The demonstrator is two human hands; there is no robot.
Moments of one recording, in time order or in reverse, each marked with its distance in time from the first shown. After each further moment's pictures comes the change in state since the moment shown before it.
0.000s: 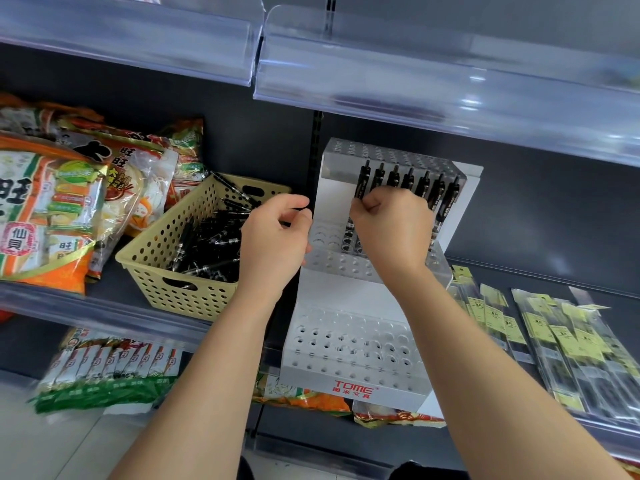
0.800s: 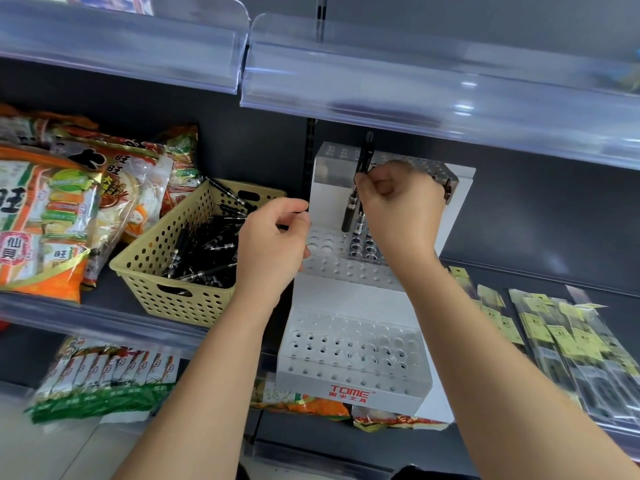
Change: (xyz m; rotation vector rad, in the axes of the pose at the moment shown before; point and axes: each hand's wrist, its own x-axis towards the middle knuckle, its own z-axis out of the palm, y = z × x) left_hand -0.003 0.005 0.003 -0.023 -0.014 -0.006; right_hand 0.011 -0.008 -0.023 0.227 0.113 -0.038
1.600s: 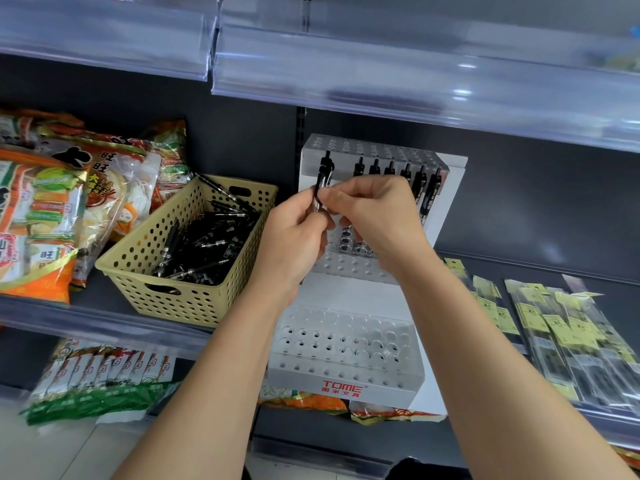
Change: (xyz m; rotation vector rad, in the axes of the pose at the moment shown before) left_hand -0.007 0.013 0.026 -0.202 -0.231 -0.006; right_hand -0.010 -0.005 -0.010 0.418 -0.404 0.275
